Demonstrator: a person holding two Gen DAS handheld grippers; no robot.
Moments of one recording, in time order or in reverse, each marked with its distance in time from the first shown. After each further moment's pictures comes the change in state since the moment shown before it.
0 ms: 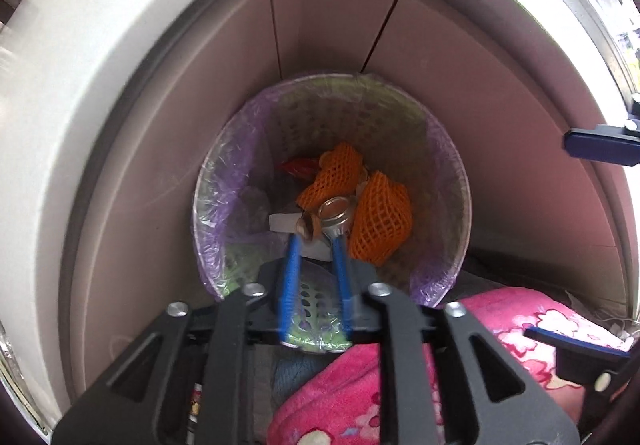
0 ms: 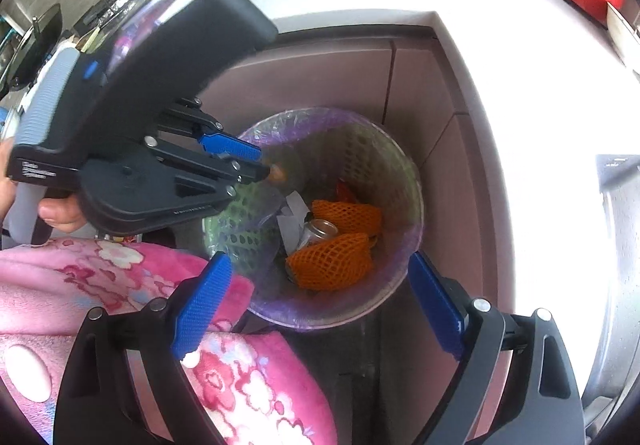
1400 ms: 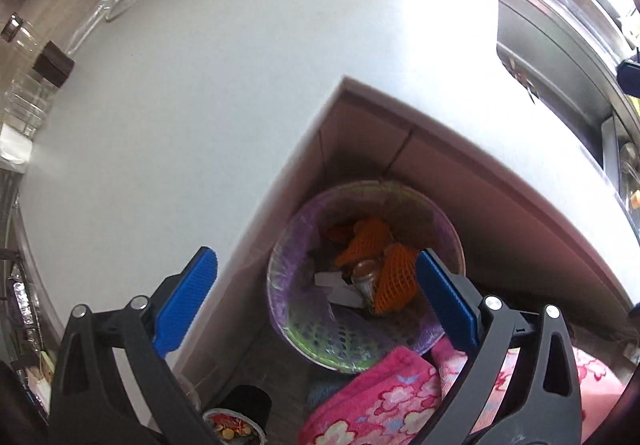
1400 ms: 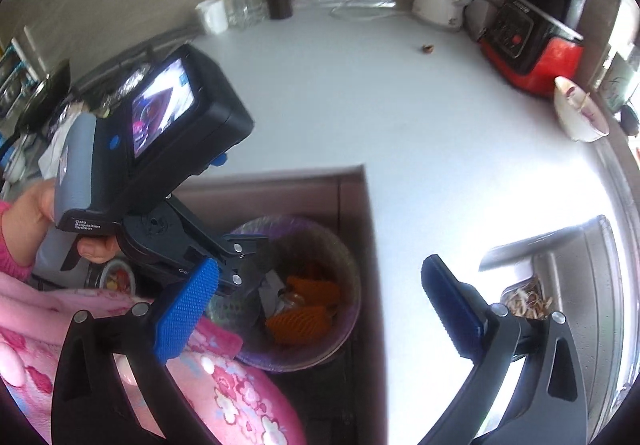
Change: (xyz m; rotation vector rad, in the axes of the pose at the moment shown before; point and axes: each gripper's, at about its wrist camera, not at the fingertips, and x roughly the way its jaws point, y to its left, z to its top) left arm -0.109 0.007 0.049 0.012 -0.184 0.130; right arm -0.126 -0.028 0.051 0.002 -0.268 -0.074
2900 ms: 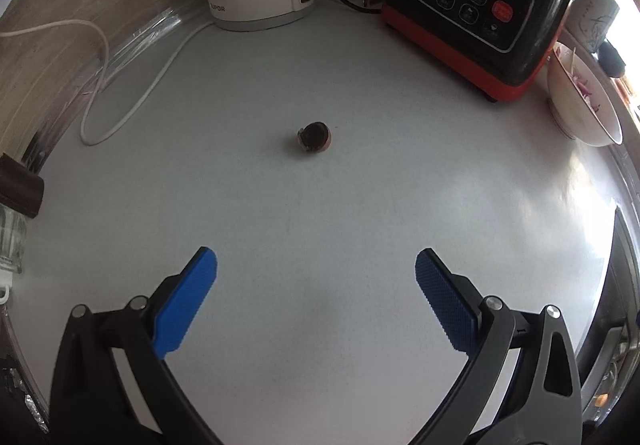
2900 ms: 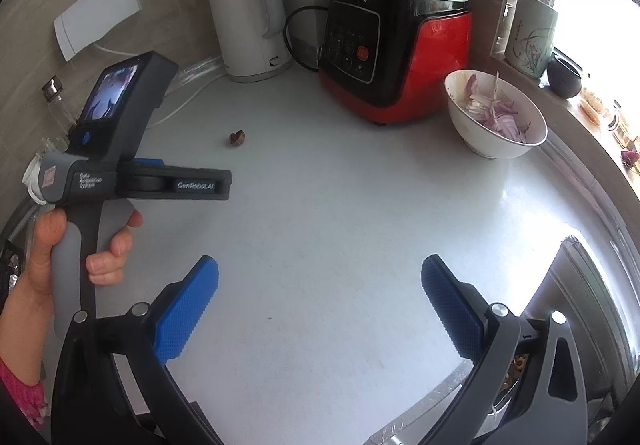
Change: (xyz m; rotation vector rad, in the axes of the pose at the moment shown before) left arm 0.084 0.109 0.326 -0.241 -0.113 0.004; right arm 0.103 -0.184 0.141 0.416 -0.083 -0.263
